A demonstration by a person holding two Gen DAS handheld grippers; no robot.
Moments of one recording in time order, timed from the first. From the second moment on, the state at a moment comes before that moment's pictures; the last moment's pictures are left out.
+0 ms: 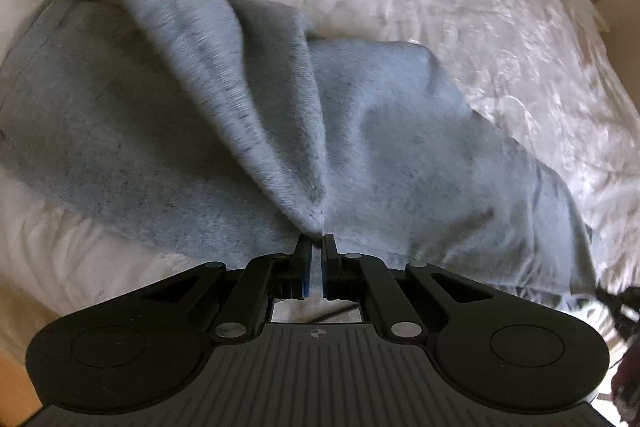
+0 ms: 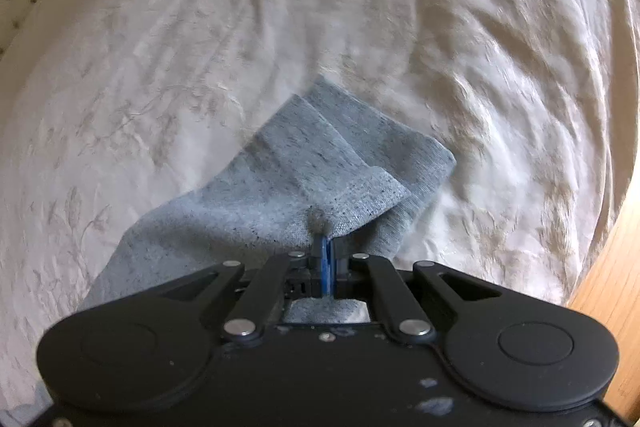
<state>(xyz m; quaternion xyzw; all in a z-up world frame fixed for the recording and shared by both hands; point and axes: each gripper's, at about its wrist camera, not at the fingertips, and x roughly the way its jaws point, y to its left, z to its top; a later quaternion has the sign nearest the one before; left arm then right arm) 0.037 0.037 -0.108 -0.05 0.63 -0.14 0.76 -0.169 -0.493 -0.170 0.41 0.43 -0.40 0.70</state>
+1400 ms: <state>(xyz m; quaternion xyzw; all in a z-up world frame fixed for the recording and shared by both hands) 0.016 -0.005 -0.107 0.06 0.59 -0.17 0.78 -0.188 -0.462 -0.116 0.31 0.45 -0.33 0.77</state>
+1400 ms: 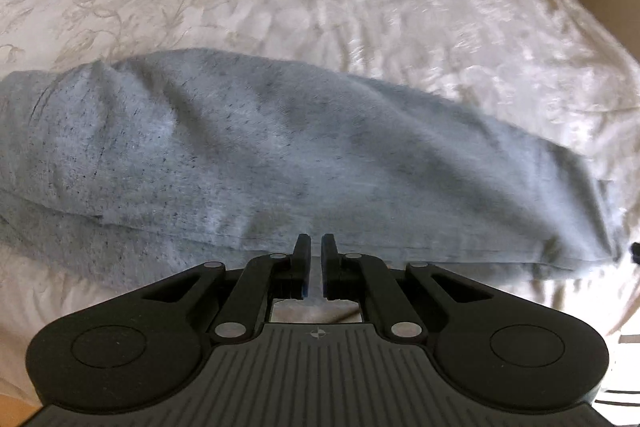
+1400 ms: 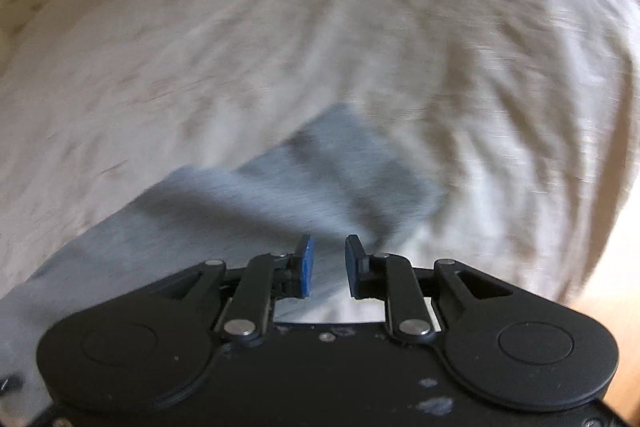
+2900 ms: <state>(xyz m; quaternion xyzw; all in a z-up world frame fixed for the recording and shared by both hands) 0.062 0.181 -0.086 -0.01 0.58 -0.09 0.81 0.006 -0.057 -0.162 -0.18 0.47 0.15 0.85</state>
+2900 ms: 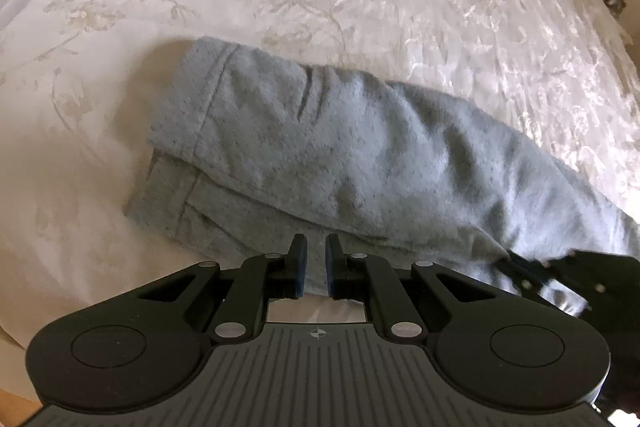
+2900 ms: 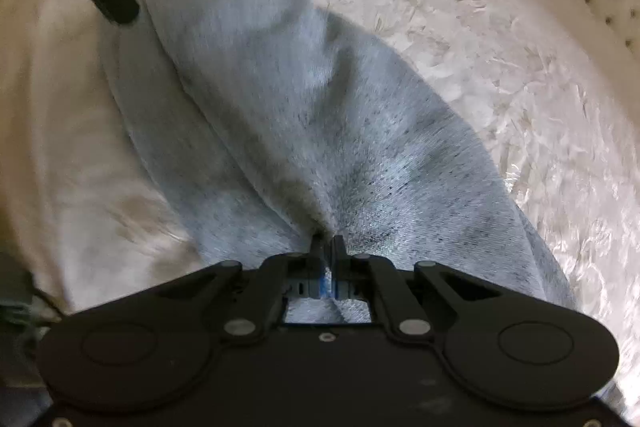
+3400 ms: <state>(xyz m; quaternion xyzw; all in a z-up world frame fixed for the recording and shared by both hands) 0.100 0.187 -0.073 0.01 0.55 -0.10 0.83 -0.010 -0.030 -0.143 -0.20 0.44 0.18 0.85</state>
